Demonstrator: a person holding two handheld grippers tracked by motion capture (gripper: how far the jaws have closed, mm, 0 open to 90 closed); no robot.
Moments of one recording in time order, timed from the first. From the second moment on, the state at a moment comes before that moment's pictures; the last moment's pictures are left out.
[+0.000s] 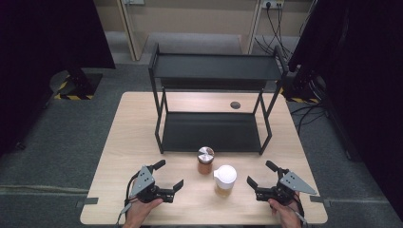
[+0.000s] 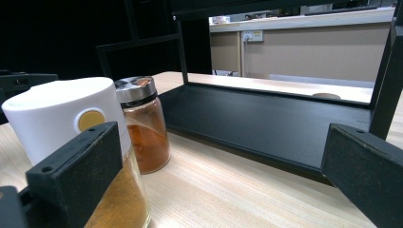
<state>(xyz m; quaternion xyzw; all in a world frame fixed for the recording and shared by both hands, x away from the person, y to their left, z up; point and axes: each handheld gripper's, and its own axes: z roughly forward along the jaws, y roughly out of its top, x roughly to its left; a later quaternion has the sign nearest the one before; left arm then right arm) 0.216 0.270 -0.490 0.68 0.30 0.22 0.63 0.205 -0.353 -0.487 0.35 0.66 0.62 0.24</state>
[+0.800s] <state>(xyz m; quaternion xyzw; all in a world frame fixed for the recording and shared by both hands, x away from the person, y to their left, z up) 0.244 0.247 -0.491 0.69 0.29 0.22 0.62 0.205 -0.353 -0.487 0.35 0.66 0.62 0.24</state>
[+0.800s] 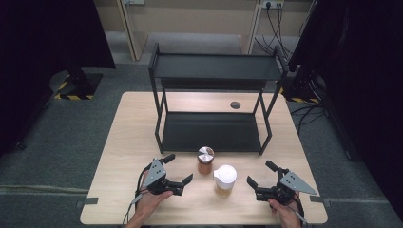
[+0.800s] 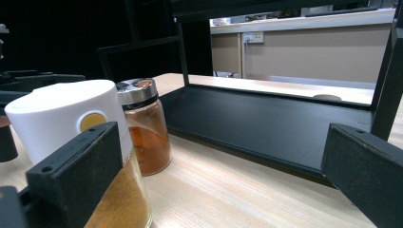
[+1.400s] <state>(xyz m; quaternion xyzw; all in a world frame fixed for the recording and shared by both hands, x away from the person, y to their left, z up) 0.260 0.232 -0.490 0.70 0.28 0.21 0.62 0.205 -0.353 -0.488 0.35 0.66 0.62 0.24</state>
